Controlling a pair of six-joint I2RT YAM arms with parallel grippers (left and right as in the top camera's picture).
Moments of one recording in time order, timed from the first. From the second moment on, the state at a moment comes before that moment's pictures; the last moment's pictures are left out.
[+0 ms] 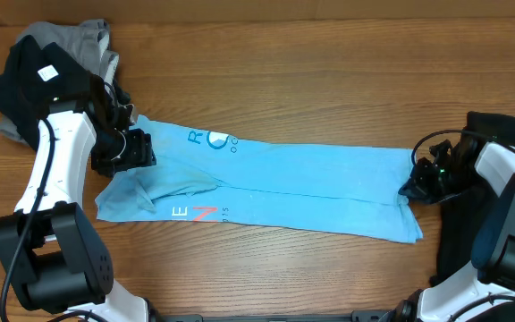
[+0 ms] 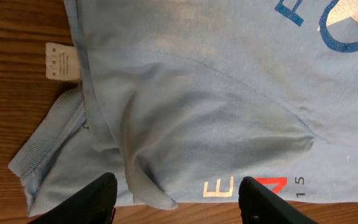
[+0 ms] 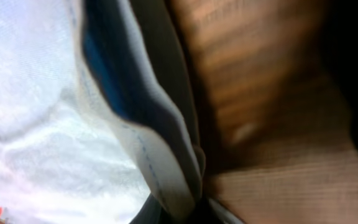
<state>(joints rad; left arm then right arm) 0.18 1.79 1.39 -1.13 0.18 0.04 -0.39 1.86 1.06 -0.91 -0.41 0.11</state>
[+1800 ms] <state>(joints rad) 0.23 1.79 1.52 -1.21 0.25 0.04 0.51 1.89 1.46 -0.92 -0.26 0.73</state>
